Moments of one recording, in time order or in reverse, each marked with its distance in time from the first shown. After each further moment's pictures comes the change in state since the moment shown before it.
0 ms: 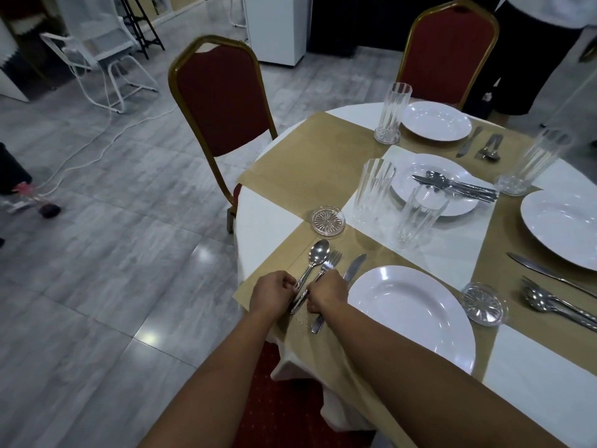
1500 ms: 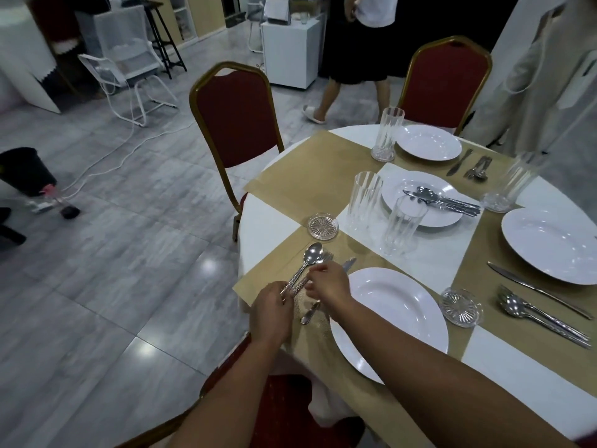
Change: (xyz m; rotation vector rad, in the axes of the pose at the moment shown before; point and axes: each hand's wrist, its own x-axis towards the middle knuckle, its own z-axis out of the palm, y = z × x) left_hand -0.078 0.018 0.019 0.033 0.335 0.051; right_hand -0.071 -0.025 -0.074 0.356 -0.153 -0.111
